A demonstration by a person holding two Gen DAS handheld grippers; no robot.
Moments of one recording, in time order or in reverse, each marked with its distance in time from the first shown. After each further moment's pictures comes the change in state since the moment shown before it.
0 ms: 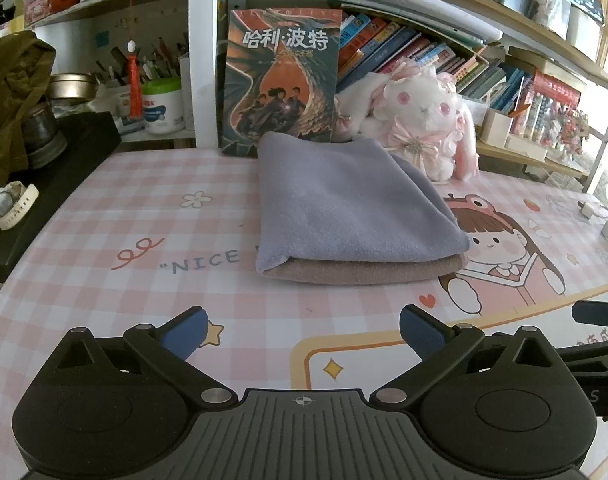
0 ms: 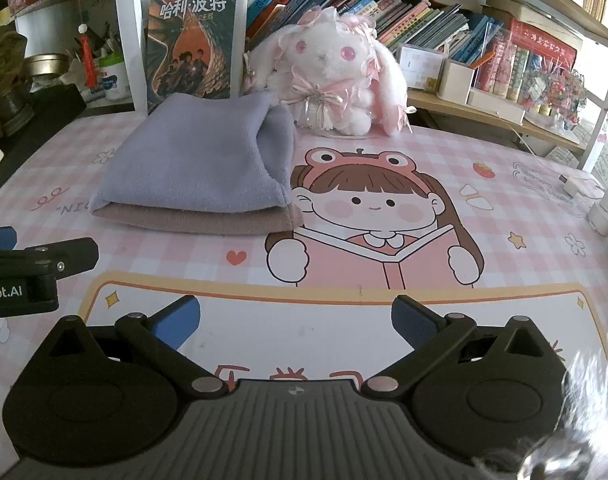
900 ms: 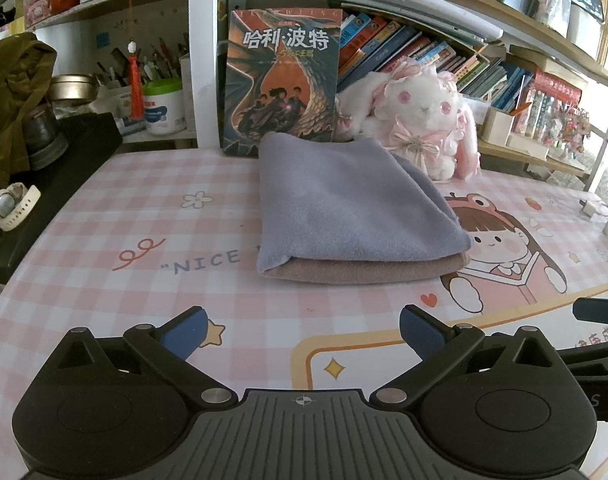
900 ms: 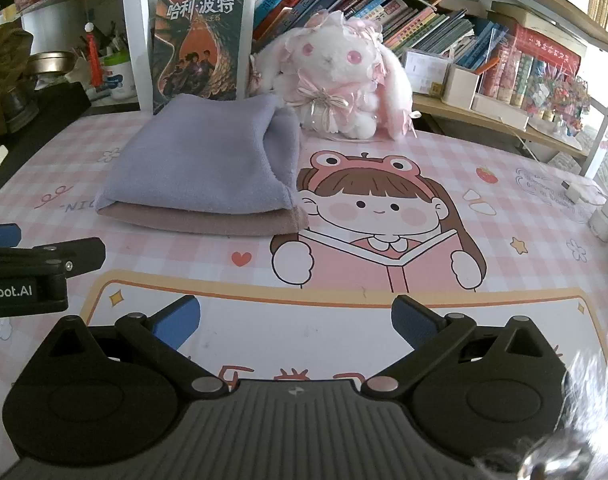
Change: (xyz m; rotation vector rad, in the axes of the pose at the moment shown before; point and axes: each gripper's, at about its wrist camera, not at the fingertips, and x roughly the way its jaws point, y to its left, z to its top) left arm 0.000 -0.003 0.000 0.003 0.000 0.011; right arm 0.000 0.002 0.000 -0.014 -0.008 0.008
